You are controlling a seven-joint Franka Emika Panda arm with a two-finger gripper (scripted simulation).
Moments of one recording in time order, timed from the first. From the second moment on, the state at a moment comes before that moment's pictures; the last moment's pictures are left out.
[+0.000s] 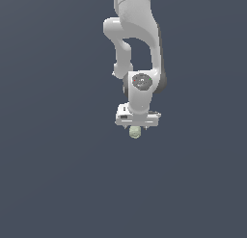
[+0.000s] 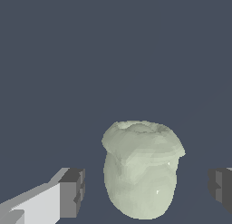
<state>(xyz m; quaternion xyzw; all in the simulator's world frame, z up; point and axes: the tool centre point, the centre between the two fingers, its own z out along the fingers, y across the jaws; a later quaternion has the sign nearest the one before) -0.043 0.062 0.066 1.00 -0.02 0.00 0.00</state>
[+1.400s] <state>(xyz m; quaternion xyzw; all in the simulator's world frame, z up) -0.038 0.073 0.055 1.00 -0.02 0.00 0.00</state>
